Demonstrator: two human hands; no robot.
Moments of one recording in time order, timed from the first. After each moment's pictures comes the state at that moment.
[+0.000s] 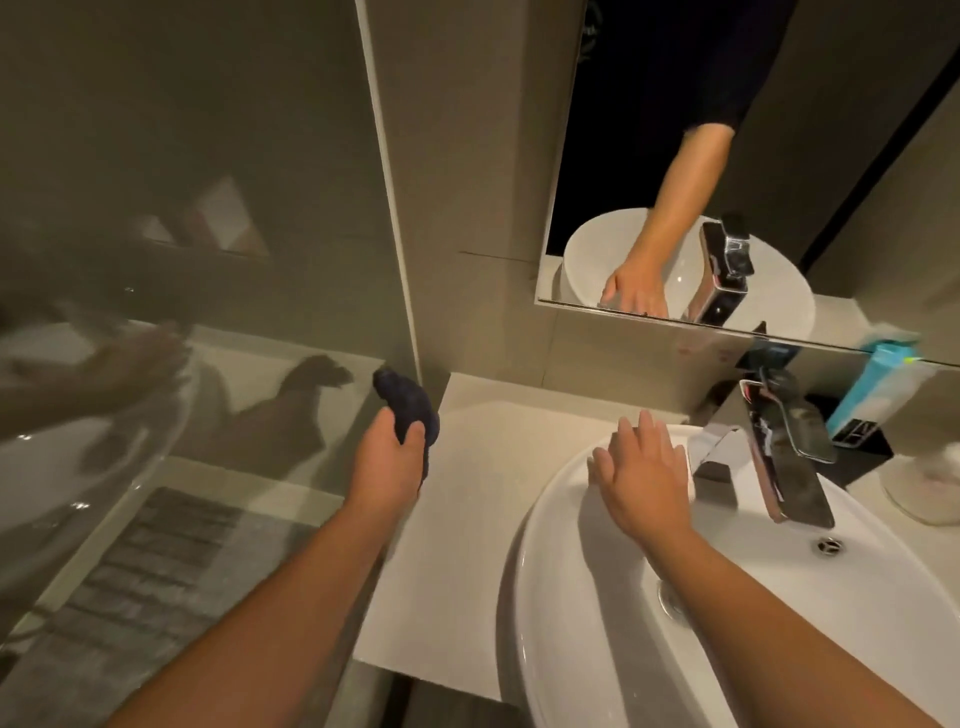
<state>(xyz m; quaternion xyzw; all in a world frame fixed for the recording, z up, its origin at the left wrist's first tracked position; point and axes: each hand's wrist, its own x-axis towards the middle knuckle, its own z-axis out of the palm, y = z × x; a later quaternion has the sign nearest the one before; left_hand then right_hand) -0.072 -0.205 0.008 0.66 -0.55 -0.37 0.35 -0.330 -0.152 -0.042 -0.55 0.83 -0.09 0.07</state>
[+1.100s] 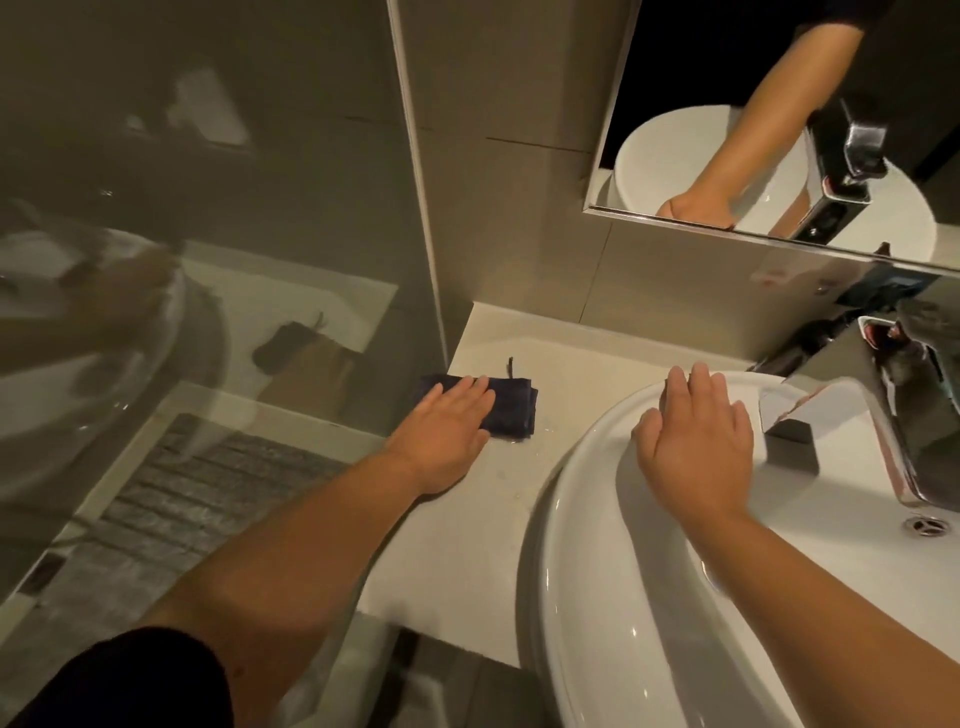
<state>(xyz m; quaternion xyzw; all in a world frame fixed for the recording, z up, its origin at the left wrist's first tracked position) -0.073 -0.240 -0.111 0.46 -0.88 -0.12 -0.07 -0.331 -0.159 -0.086 -0.55 0.83 -0.10 -0.01</state>
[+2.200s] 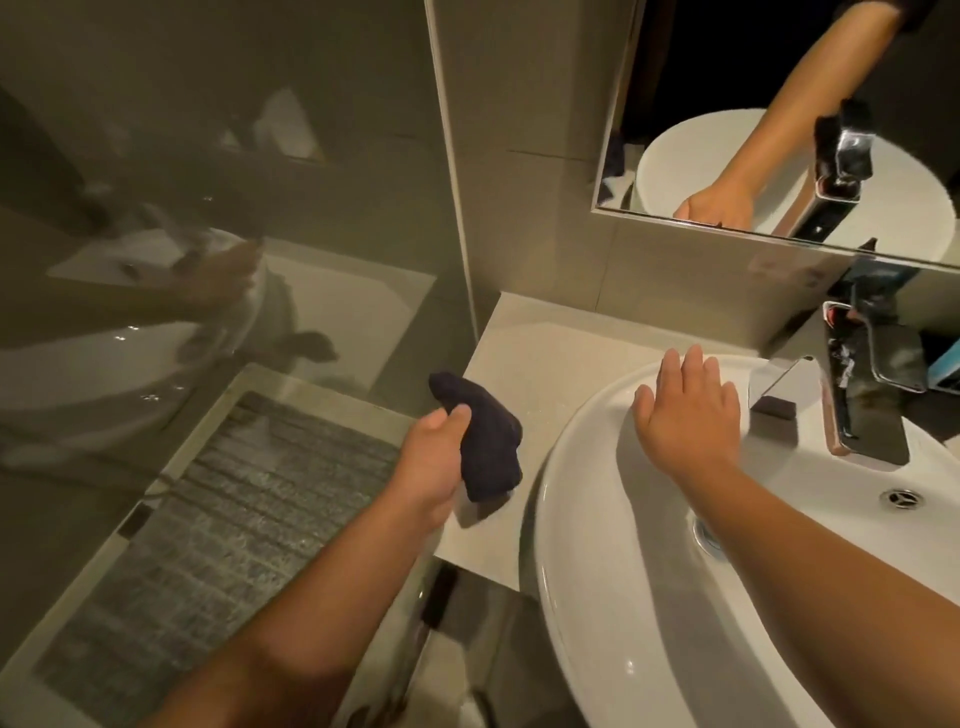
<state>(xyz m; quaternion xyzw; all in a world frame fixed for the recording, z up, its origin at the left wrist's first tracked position) -0.082 -0.123 -0.016 0.61 -0.27 -0.63 0.40 -0.337 -0.148 -0.067 -0.58 0.81 -0.04 0.07</state>
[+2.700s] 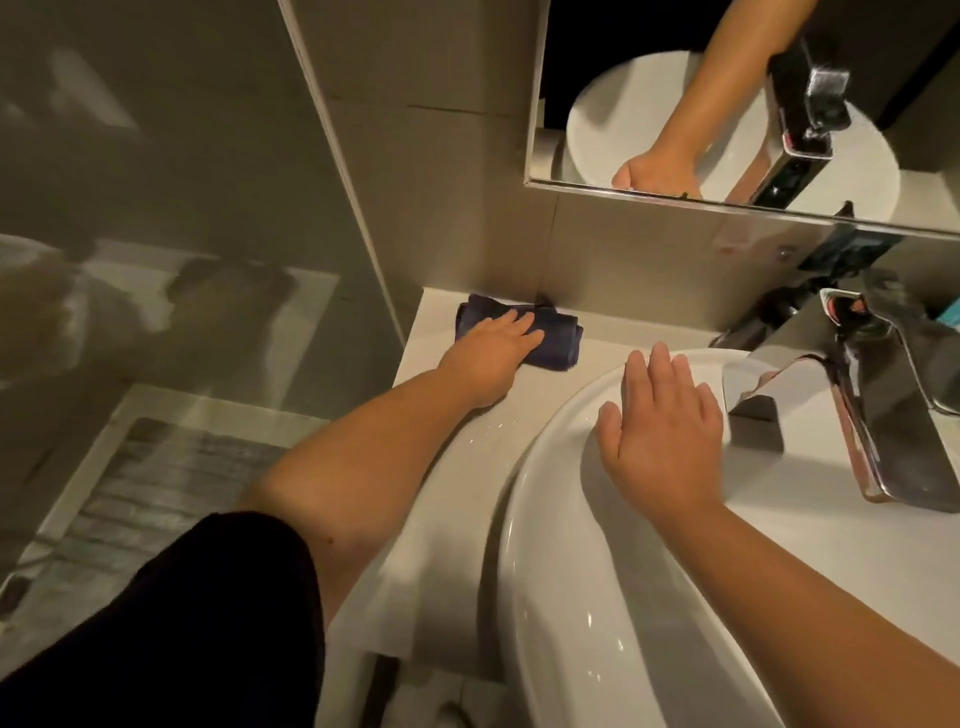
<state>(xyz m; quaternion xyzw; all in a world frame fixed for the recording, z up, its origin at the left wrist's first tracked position) -0.189 -0.319 -0.113 0.36 -0.93 -0.08 -0.05 -0.340 -0.154 -0.085 -0.57 0.82 -0.05 -0.01</state>
